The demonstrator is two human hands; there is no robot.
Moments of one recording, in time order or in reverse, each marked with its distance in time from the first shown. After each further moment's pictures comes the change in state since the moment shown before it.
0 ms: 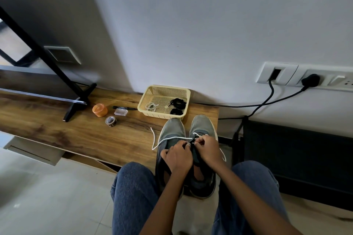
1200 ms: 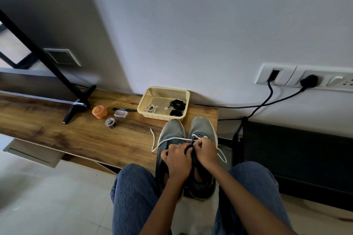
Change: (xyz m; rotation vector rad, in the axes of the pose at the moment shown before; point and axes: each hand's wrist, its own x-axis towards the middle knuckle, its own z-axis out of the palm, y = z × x) left_hand -0.006 -0.012 0.000 0.009 0.051 0.222; right_hand 0.001 0.000 0.014 0.005 0.006 0.063
